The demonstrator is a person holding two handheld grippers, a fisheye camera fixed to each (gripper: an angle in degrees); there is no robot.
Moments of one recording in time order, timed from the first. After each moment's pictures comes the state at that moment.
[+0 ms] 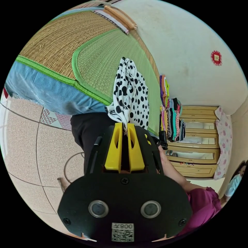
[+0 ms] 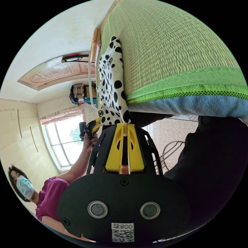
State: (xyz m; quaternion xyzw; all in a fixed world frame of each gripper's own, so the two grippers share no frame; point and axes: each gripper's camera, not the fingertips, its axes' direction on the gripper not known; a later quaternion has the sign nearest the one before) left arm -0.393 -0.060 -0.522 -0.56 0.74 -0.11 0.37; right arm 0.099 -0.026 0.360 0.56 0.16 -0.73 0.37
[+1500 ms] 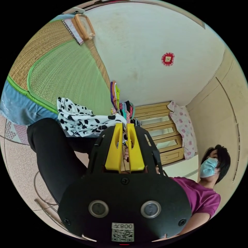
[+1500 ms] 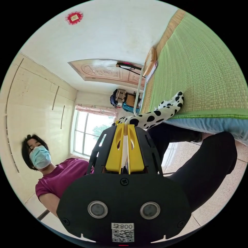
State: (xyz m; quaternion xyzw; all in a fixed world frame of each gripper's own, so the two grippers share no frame) left arm -0.291 -0.252 -0.648 -0.42 0.85 -0.25 0.21; right arm 0.381 0.075 0.201 0.43 0.14 -0.87 0.20
